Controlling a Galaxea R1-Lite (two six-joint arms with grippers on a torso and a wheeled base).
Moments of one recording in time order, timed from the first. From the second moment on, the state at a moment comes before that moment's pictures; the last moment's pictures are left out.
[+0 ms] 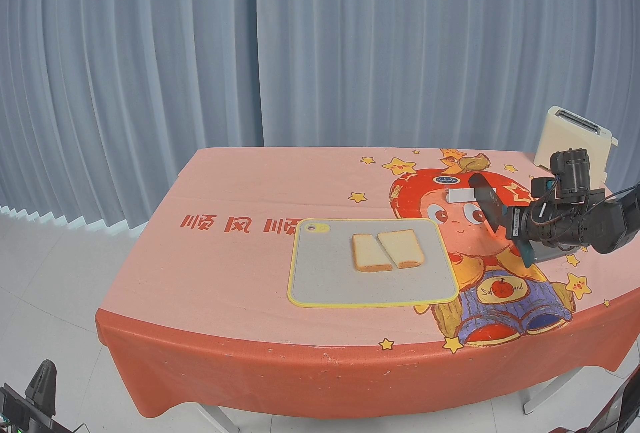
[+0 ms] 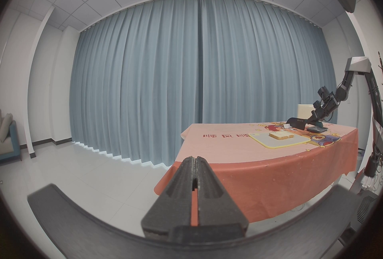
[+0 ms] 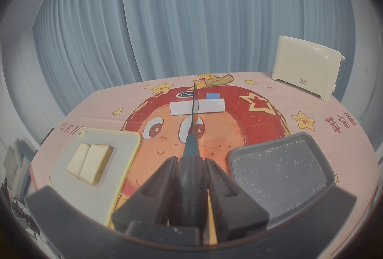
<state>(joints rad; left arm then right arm) 0.01 0.03 -0.02 0.00 0.01 -0.01 0.12 1.87 -0.88 -0.34 0.01 0.14</state>
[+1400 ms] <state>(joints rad) 0.01 0.03 -0.02 0.00 0.01 -0.01 0.11 1.89 -0.88 -0.38 0.01 0.14</state>
